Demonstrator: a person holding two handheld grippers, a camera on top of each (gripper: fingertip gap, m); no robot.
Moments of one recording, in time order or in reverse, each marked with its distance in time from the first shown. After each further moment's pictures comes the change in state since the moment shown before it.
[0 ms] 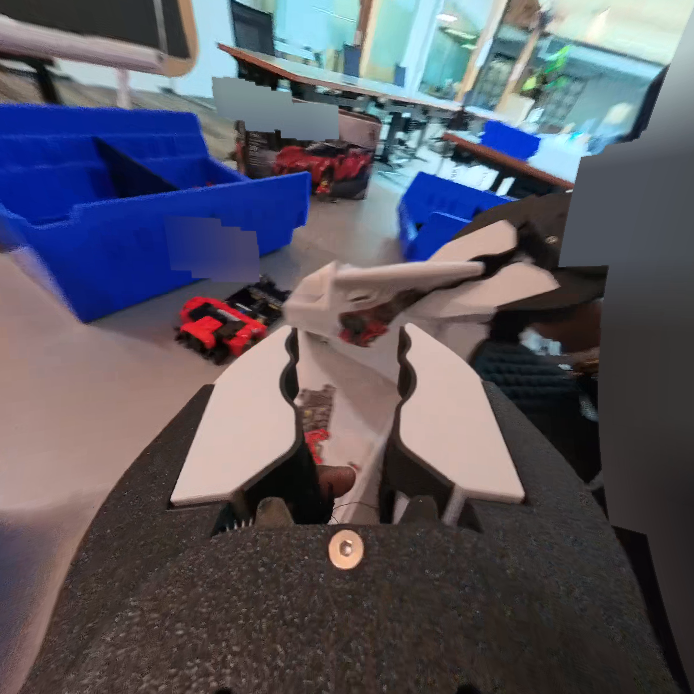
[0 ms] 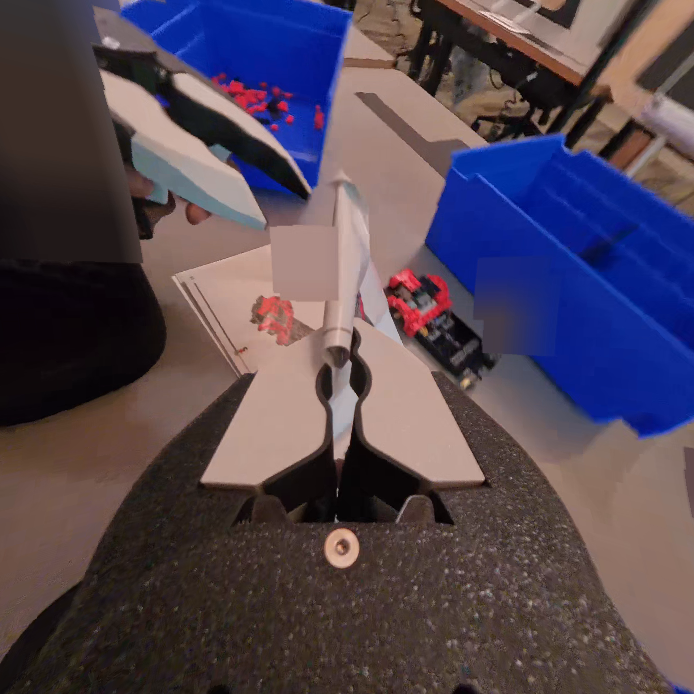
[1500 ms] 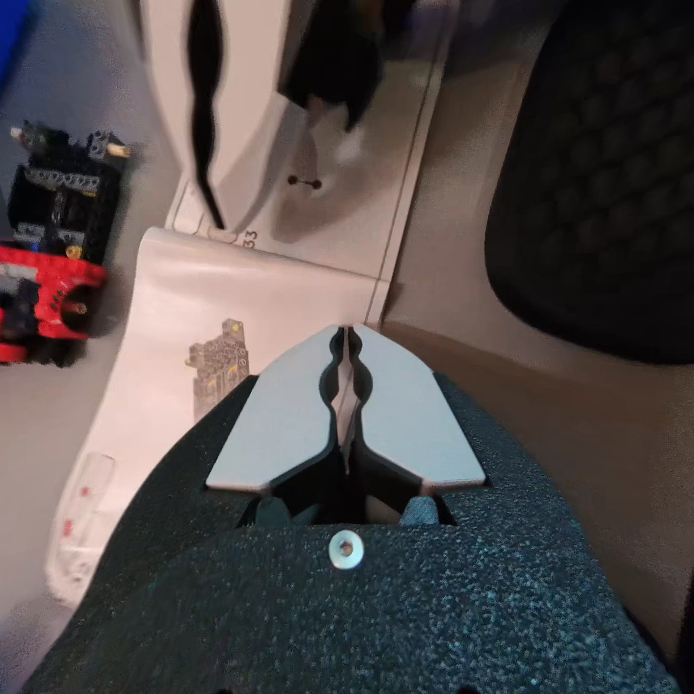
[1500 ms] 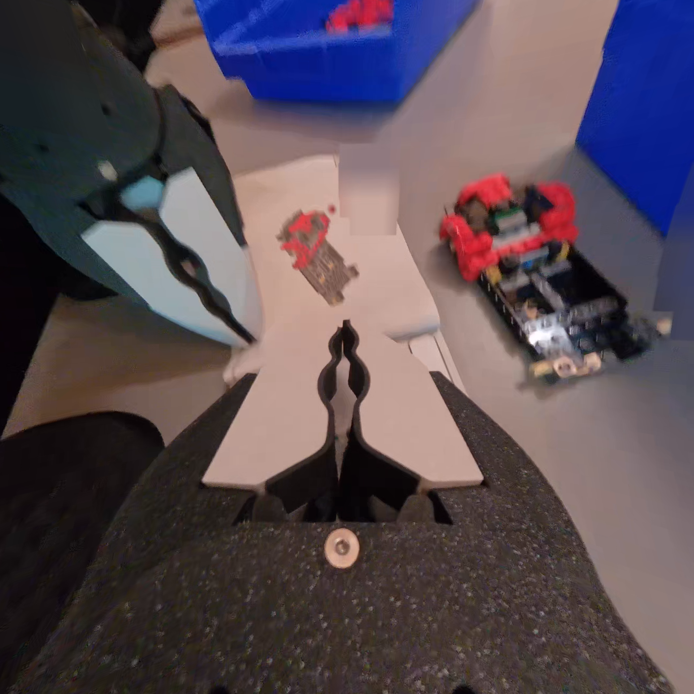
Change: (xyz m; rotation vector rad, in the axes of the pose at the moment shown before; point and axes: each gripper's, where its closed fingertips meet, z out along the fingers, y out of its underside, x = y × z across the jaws) left arm 0.038 0.121 0.063 -0.701 0.077 0.429; right arm 0.019 0.075 0.037 -0.062 -0.578 0.150
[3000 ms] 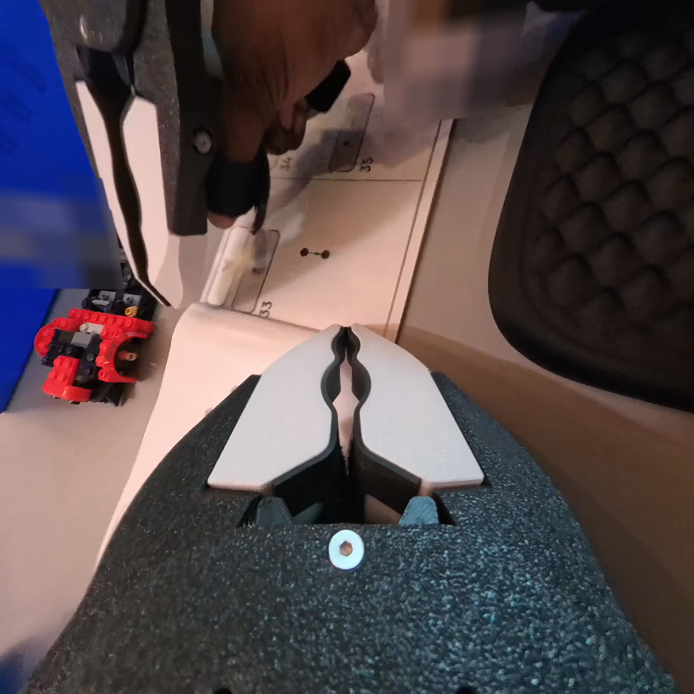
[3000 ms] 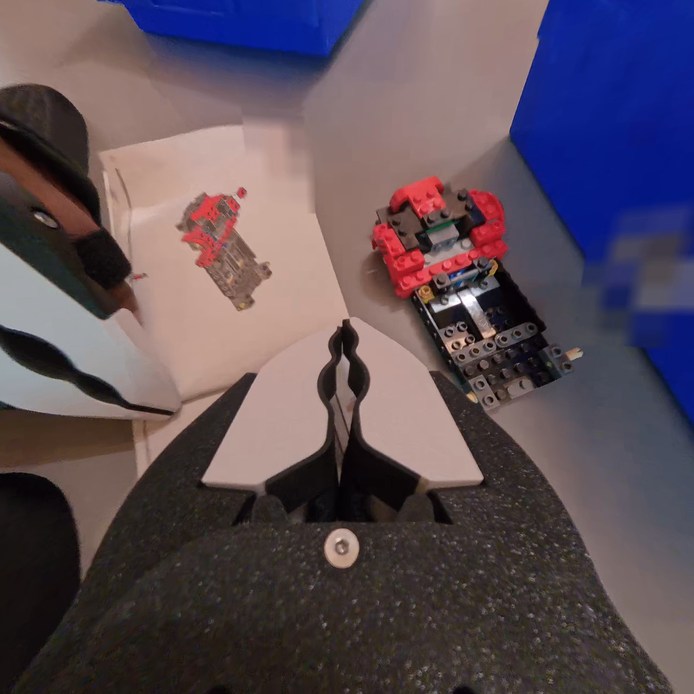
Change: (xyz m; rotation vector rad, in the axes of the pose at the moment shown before) left arm 0.001 -0.019 0.010 0.105 -0.171 0.115; right arm 0.038 -0.009 0.018 -0.127 0.164 -0.049
